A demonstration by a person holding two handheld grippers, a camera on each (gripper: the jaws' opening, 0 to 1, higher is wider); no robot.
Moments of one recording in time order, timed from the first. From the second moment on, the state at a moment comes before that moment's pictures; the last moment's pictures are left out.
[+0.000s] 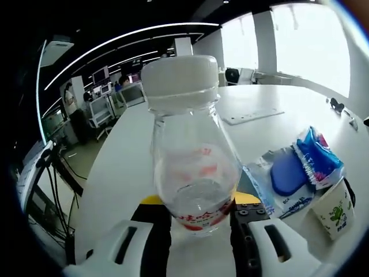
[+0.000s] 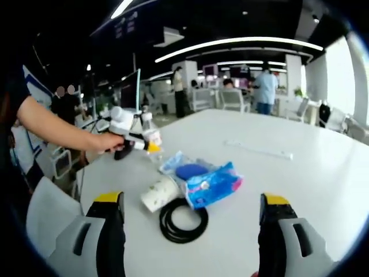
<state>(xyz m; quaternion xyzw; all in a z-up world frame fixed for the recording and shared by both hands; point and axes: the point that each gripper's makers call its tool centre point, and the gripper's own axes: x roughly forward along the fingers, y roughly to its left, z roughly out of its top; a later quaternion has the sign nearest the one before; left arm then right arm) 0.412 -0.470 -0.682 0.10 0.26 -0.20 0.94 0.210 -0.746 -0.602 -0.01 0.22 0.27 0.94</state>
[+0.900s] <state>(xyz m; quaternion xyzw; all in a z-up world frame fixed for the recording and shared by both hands) 0.419 -0.454 -0.676 0.10 0.26 -0.20 0.94 0.212 -0.748 -0.606 0.01 0.22 0.26 0.94</state>
